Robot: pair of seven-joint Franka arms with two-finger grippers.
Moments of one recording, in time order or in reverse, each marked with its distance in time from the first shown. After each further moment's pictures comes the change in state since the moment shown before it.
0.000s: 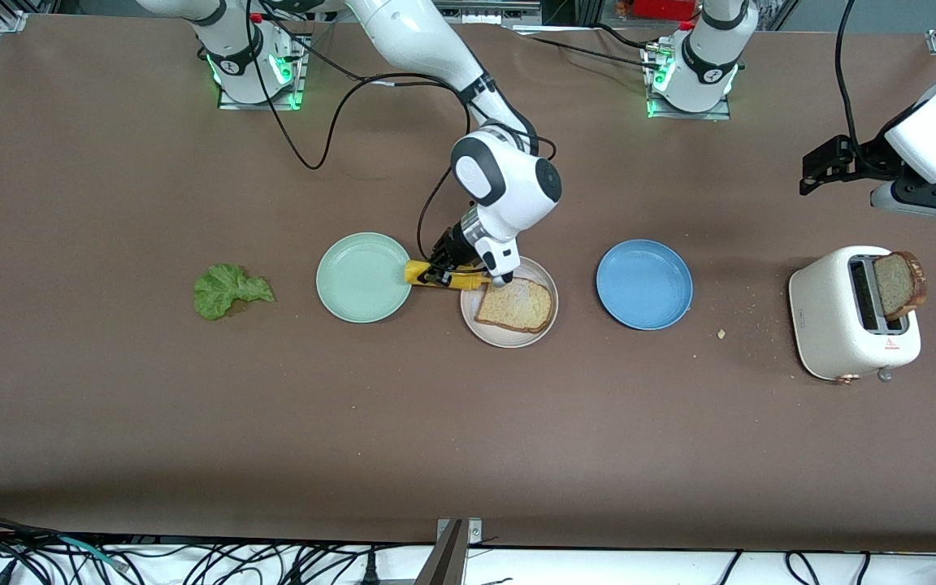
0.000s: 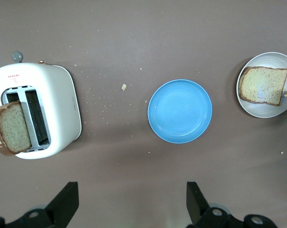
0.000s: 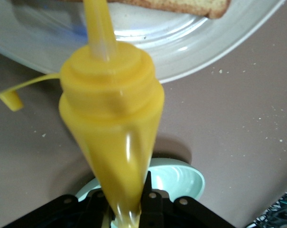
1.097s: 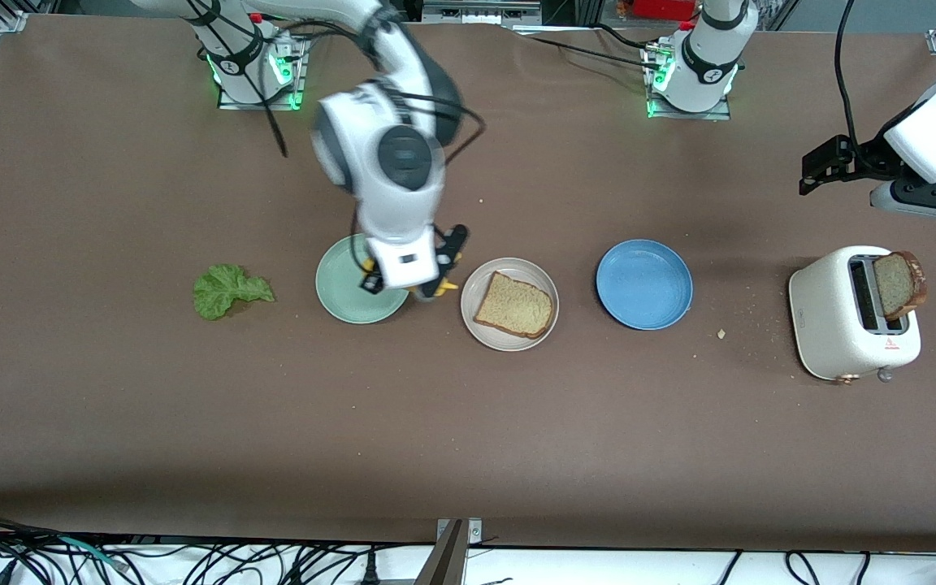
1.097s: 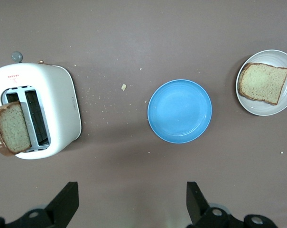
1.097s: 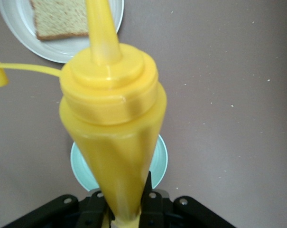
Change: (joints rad) left arm 0.000 0.000 0.000 0.000 0.000 0.000 0.000; right arm -0.391 -0.580 0.251 -0.254 0.113 0.082 -0.108
